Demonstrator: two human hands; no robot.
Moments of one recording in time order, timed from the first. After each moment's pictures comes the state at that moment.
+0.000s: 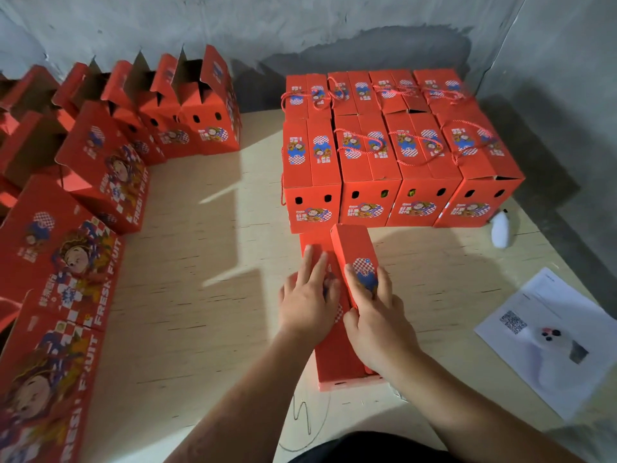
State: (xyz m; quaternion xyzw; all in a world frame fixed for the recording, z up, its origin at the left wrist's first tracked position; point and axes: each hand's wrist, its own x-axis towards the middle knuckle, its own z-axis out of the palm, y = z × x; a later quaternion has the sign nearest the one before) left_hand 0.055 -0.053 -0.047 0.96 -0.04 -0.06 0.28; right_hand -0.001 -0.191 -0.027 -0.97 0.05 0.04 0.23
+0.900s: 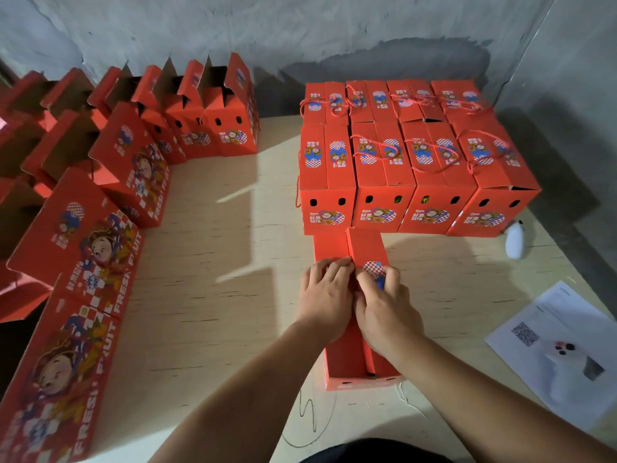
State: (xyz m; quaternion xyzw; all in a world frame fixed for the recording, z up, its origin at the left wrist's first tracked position) left_hand 0.059 -0.059 -0.056 0.97 -0.14 -0.01 0.21; right_hand 0.016 -0.191 -0.032 -0.99 0.04 0.00 0.14
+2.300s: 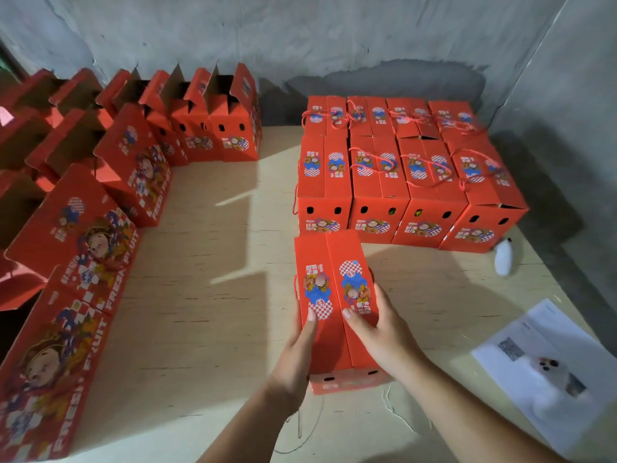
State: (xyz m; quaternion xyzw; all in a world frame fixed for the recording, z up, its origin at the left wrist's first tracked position) left_hand -0.028 -0.036 -0.063 0.64 0.06 -0.16 0.75; right_hand 0.000 -0.216 -0.037 -0.86 0.07 0.08 0.50
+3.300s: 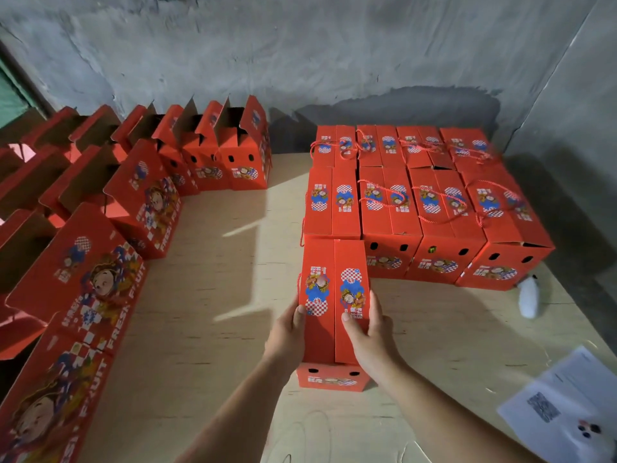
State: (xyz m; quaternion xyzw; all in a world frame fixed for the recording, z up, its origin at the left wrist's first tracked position) left_hand 0.090 -0.016 -0.051 0.79 0.13 -0.09 0.60; right_hand 0.091 -0.191 -0.071 -0.84 0.15 0.06 0.52
